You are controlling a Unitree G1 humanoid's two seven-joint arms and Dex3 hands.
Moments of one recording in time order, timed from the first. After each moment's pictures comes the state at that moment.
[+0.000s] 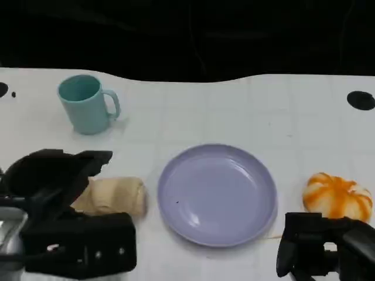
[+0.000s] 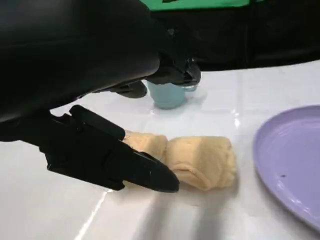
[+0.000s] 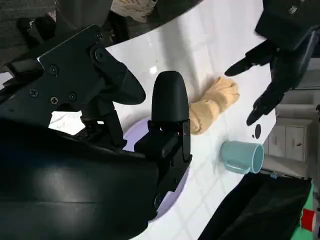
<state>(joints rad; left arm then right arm) -0.09 0.63 -0.31 -0.39 0.82 0.39 -0.41 0.36 -0.39 0.04 -0.84 0.25 0.56 0.38</state>
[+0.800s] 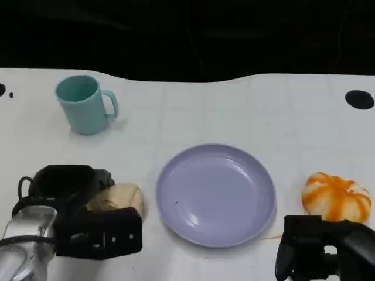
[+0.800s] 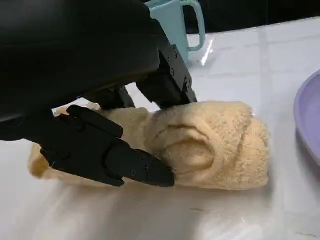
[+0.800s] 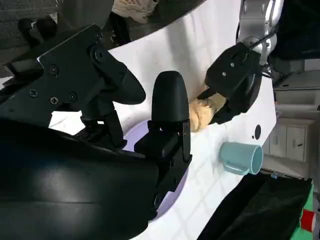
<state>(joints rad) -0.29 0.45 -0.40 0.31 0.81 0.10 -0.03 0.37 -0.40 0.04 -0.89 0.25 0.59 0.37</state>
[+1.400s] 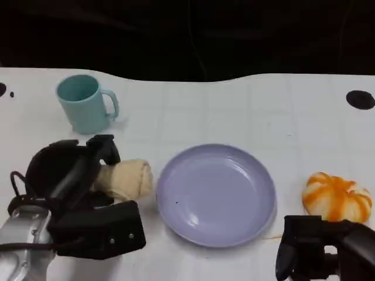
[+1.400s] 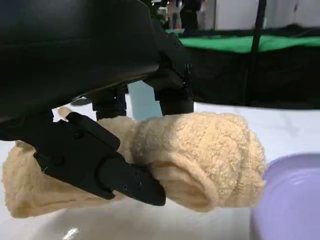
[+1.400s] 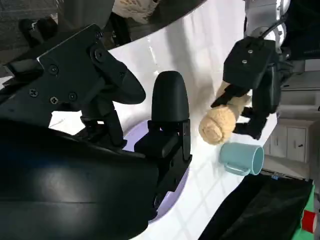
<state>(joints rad) -0.21 0.42 -0.30 0.09 0.77 0.06 0.11 0.37 -0.40 0.04 -0.88 0.25 0.59 0.37</state>
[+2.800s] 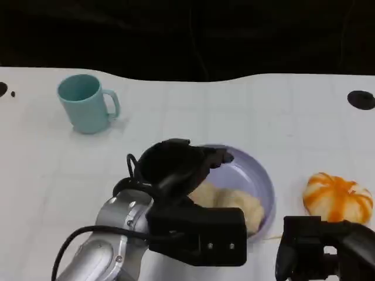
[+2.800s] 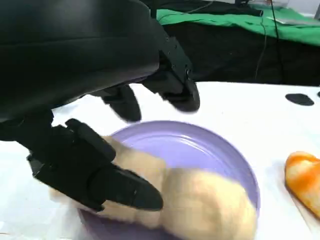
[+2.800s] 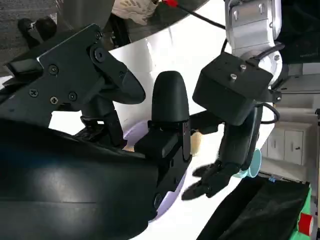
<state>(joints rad) -0.33 0.17 -0.53 -0.08 0.89 0.22 -0.27 0.37 -0.40 0.04 -0.88 0.25 0.57 0.38</state>
